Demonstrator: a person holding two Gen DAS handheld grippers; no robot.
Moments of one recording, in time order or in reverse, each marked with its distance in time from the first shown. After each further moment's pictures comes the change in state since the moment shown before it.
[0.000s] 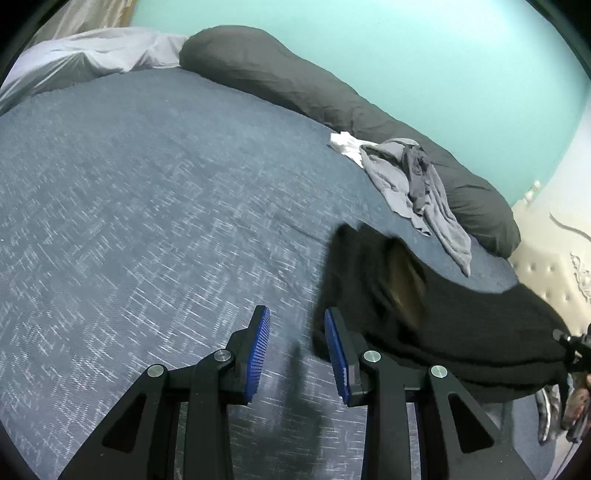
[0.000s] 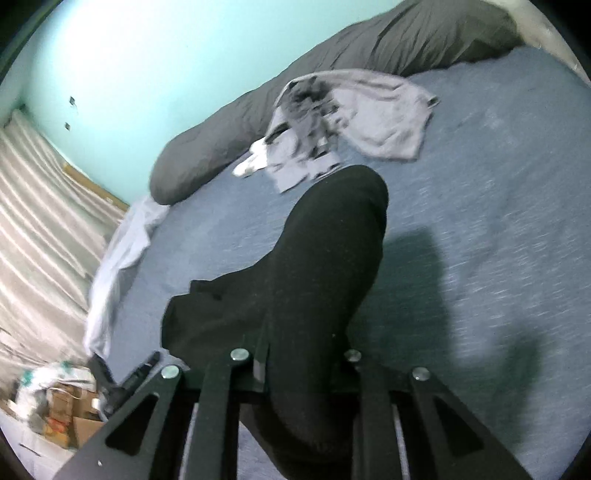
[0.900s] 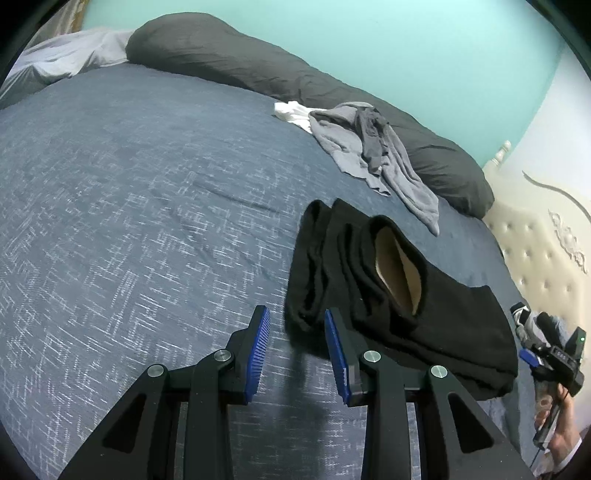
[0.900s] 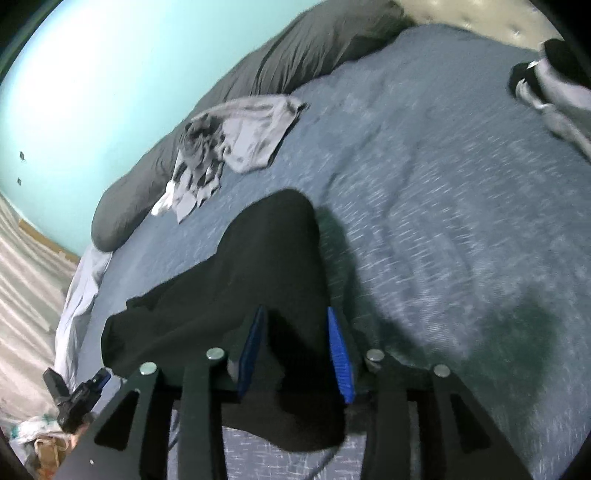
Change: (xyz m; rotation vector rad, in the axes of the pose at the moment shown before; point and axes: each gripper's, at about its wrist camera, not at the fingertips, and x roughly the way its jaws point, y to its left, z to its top) left arm 0.021 -0.058 -0.027 0.120 0.079 -0.091; right arm -0.039 -0.131 -0.068 0.184 -0.170 -0.162
